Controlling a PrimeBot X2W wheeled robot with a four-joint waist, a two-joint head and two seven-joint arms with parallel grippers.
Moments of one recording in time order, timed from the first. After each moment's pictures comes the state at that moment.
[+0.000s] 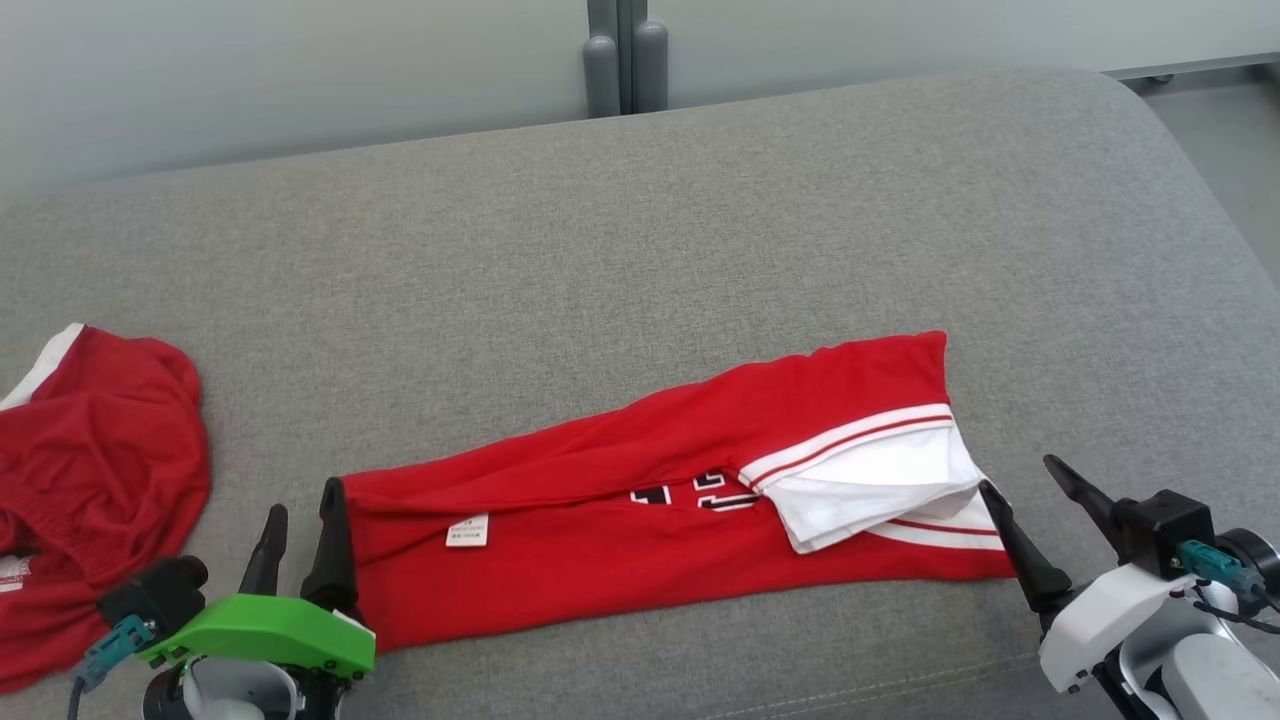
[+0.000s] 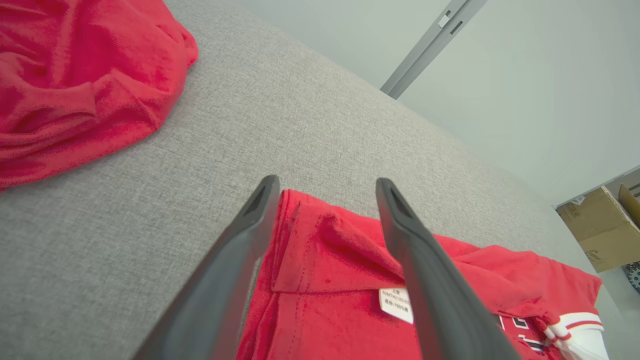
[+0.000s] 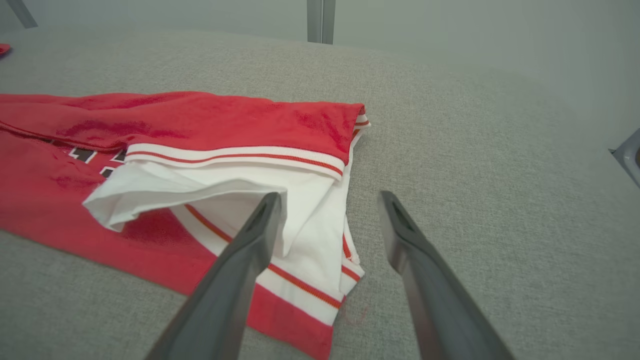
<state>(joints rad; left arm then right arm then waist) -0.08 0.15 -0.26 0.33 -0.91 0.06 -0.25 -0.03 -0.35 0.33 0.36 0.26 0.12 -0.26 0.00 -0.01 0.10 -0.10</state>
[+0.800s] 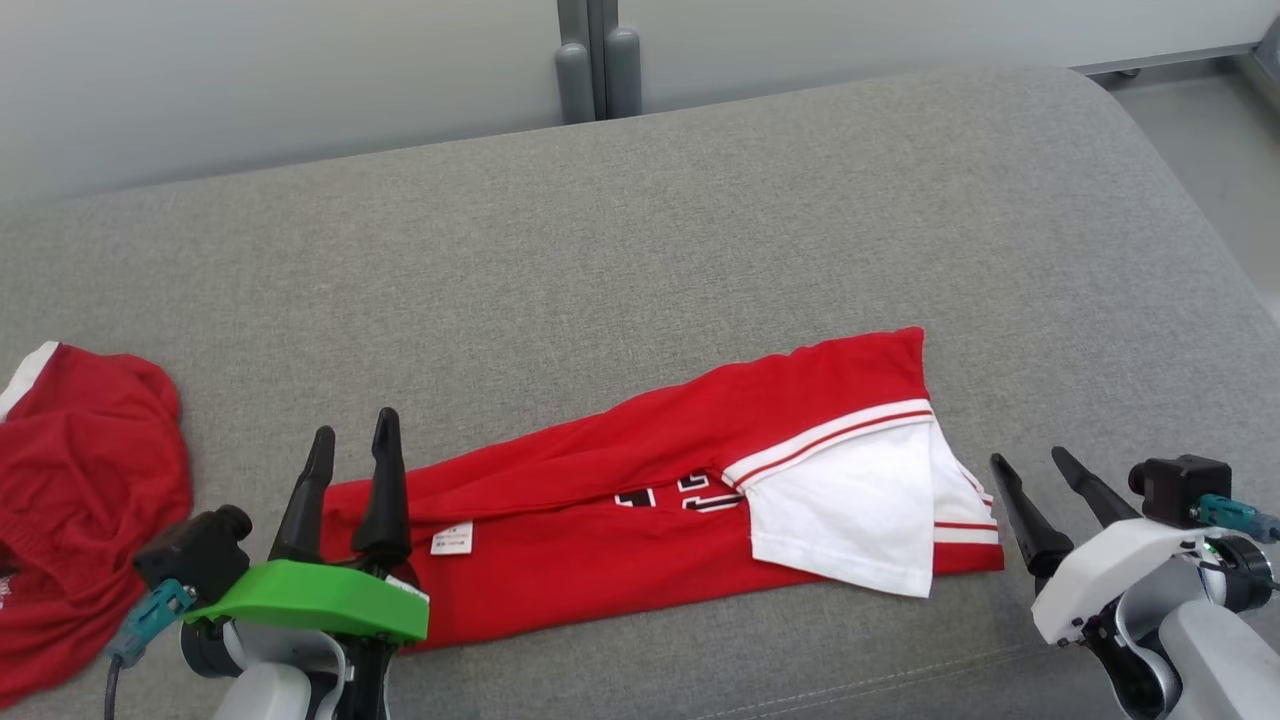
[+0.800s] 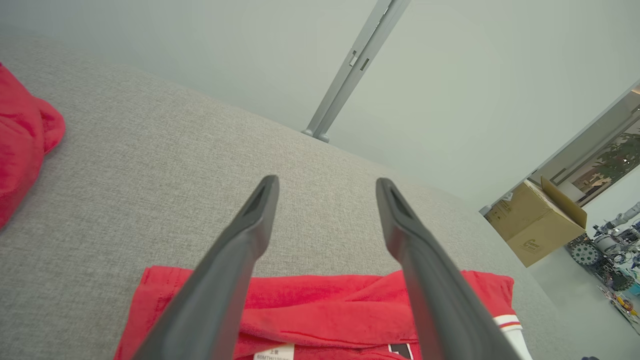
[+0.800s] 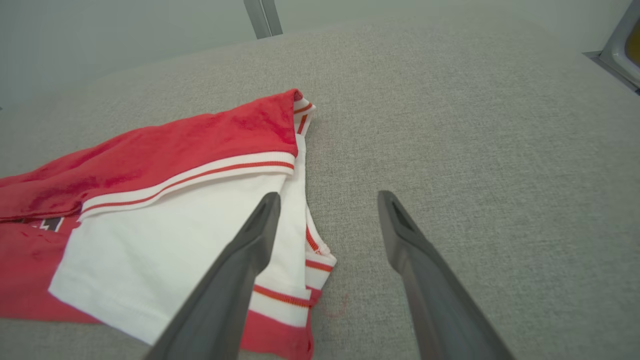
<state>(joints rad) -0.08 0.10 -0.28 0.11 -0.79 0.07 -0.25 -0.11 -0.31 0.30 0.48 0.48 0.12 -0.18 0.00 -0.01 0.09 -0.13</state>
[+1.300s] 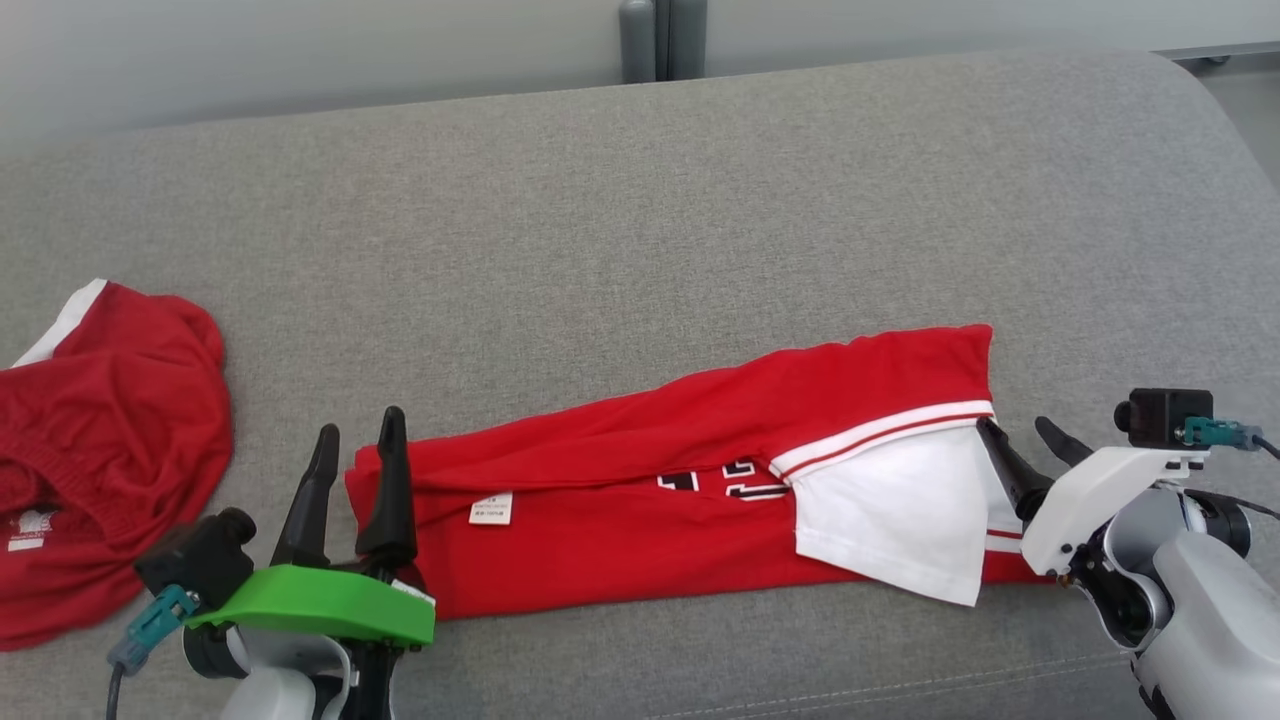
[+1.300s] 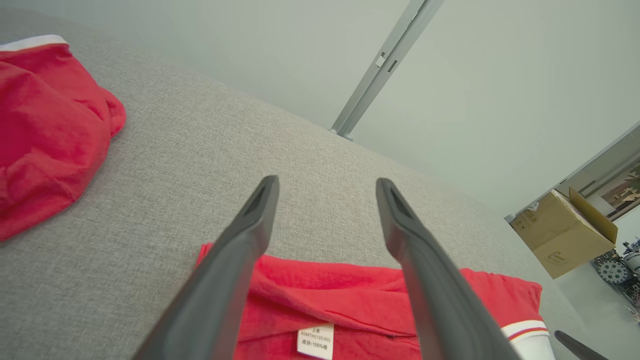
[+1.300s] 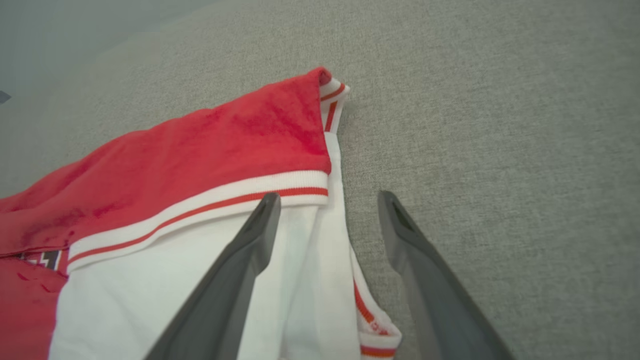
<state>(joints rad) -0.06 0.10 -0.29 0.07 -0.77 0.09 -0.25 -0.26 -0.29 0.32 0.60 0.61 0.12 -0.01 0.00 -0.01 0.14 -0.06</state>
